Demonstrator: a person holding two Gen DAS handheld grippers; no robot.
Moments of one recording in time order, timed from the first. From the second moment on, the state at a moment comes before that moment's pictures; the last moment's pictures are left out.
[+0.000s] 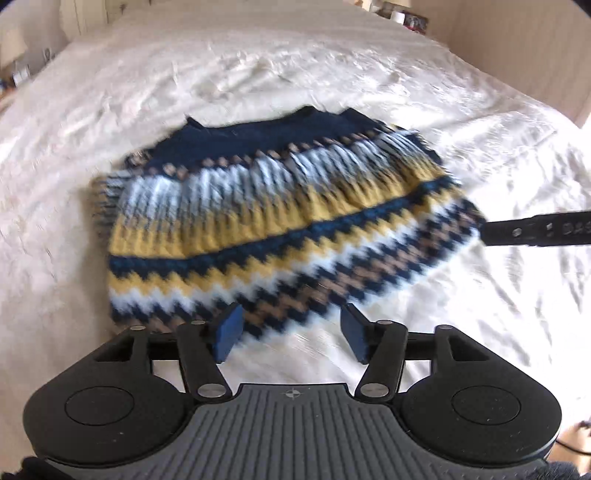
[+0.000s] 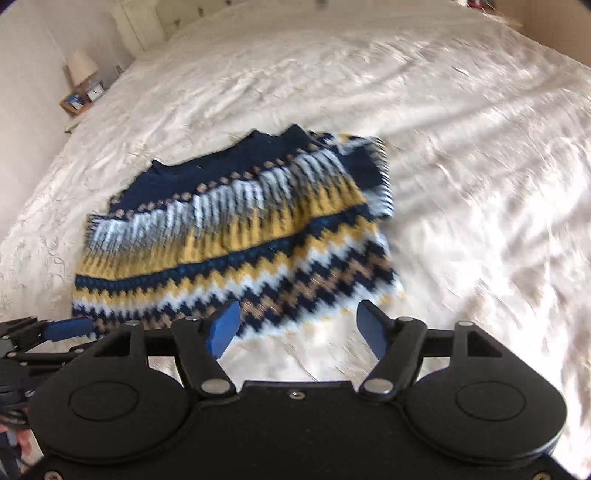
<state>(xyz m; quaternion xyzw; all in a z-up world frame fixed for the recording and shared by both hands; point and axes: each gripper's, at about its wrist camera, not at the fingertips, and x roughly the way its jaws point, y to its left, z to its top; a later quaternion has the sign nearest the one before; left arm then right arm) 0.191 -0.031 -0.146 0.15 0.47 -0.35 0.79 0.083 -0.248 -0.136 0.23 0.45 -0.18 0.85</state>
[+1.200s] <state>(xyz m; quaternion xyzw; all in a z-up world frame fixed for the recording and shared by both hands) 0.090 -0.237 -0.179 0.24 0.48 -0.27 0.80 0.192 -0.464 -0.197 0.34 0.51 0.01 0.79</state>
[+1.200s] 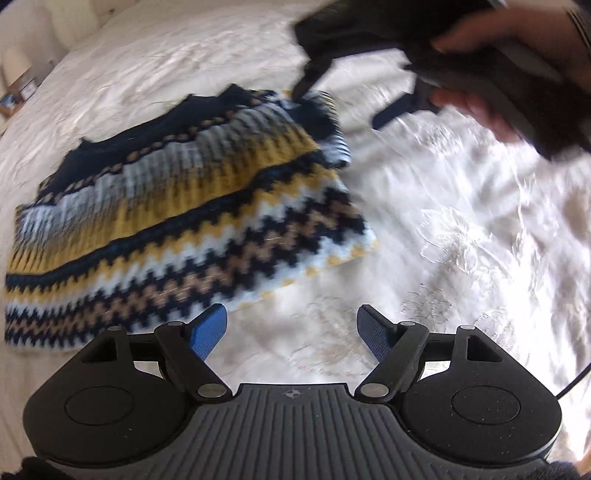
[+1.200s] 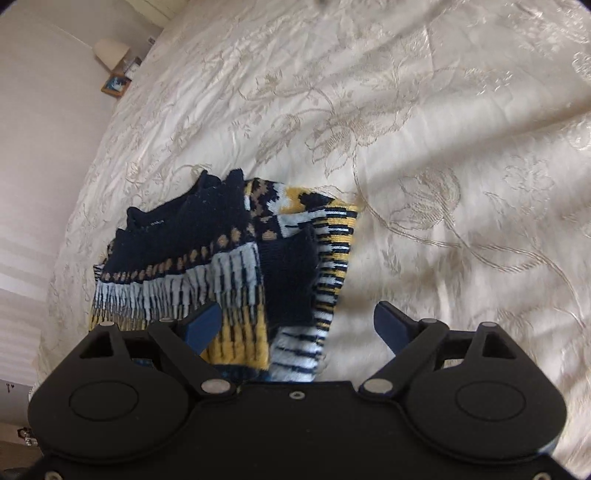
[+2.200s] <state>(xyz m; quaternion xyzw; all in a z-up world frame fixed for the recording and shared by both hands) 0.223 -0.128 -0.153 0.09 0.56 -0.15 0.81 0.193 -0.433 -0.243 0.45 0.47 0.07 0.76</state>
